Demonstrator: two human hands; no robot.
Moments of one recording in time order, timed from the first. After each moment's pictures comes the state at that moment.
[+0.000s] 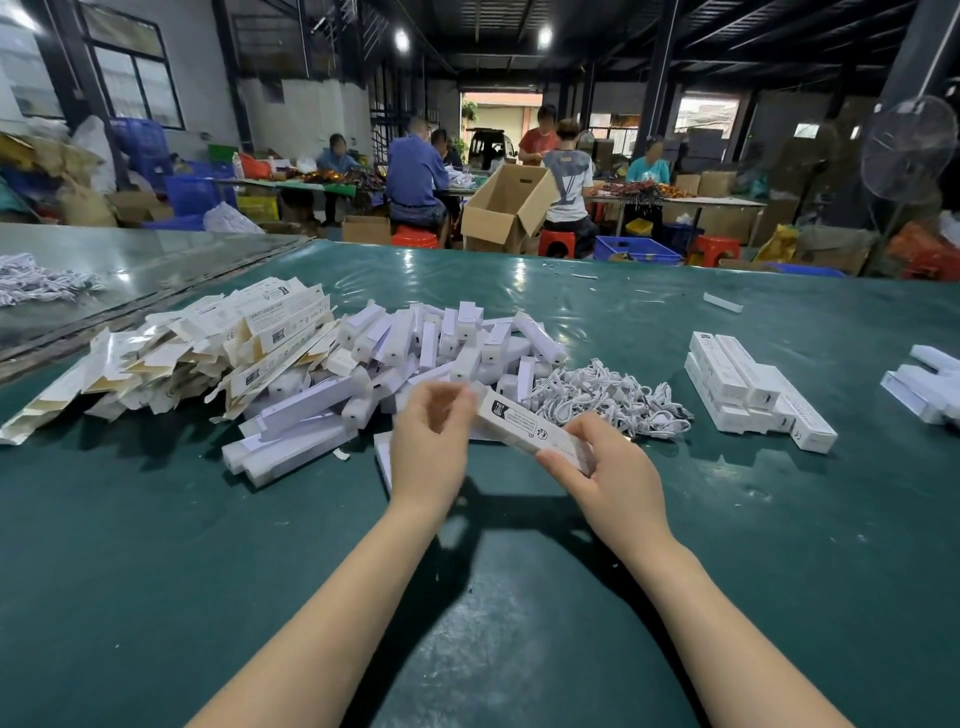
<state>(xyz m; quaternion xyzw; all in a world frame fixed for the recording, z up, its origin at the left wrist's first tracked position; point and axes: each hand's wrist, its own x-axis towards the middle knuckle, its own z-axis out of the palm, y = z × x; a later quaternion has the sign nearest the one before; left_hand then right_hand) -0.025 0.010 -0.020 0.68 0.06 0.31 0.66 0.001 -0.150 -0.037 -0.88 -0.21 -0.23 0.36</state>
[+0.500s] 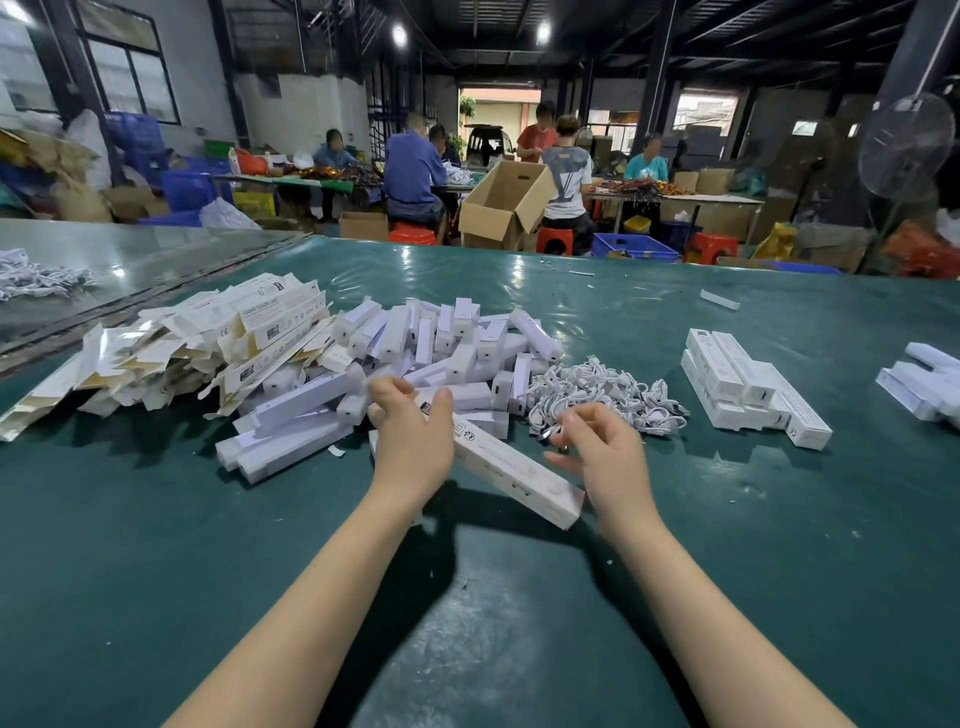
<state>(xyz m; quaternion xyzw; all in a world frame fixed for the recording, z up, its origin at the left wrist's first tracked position) -0.024 0.020 -0.014 0.76 0.14 0.27 0.57 0.001 -0.136 -0.028 -0.73 -0.09 -0.09 0.67</state>
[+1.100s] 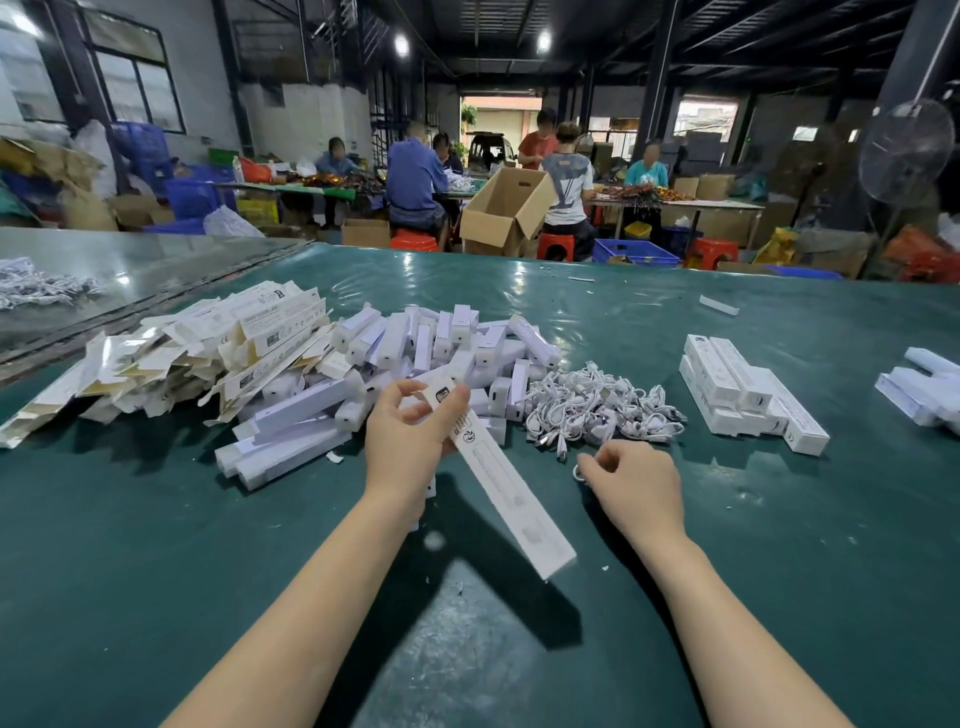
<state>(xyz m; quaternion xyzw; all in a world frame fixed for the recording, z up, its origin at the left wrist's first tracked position) -0.028 0.019 -0.011 0.60 0.10 0.26 0.75 0.024 -0.167 -0.046 -0.94 -0.03 -0.16 0.31</state>
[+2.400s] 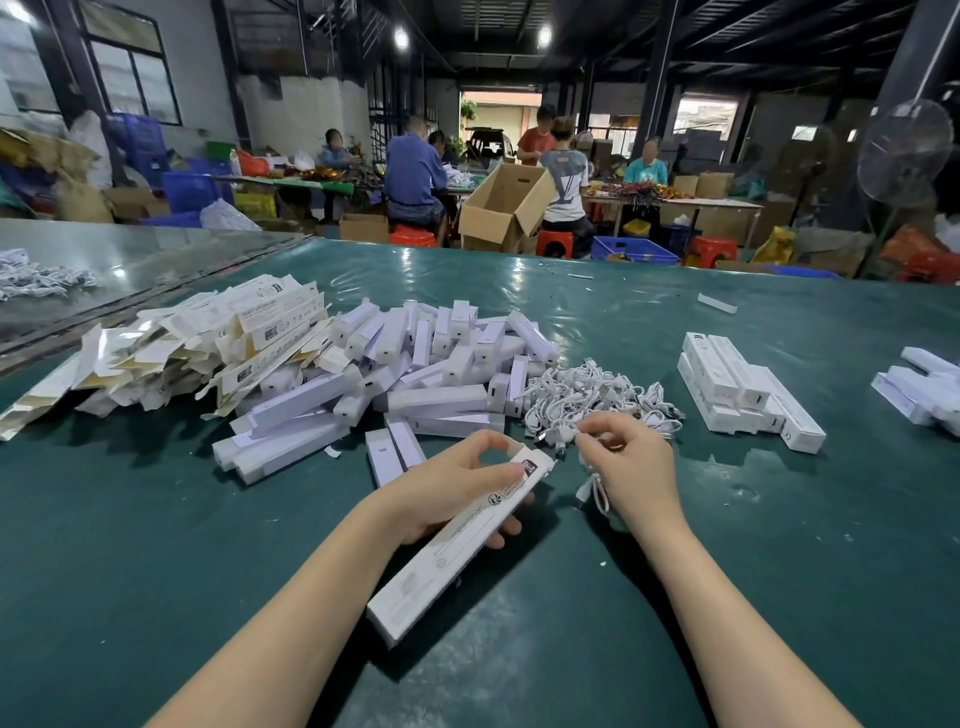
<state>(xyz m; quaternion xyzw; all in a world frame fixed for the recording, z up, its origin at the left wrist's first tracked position) -0.038 0.016 -0.019 0.74 -0.05 -0.16 0.65 0.020 -0.164 -0.035 -0.81 -0.12 -0.17 0.55</state>
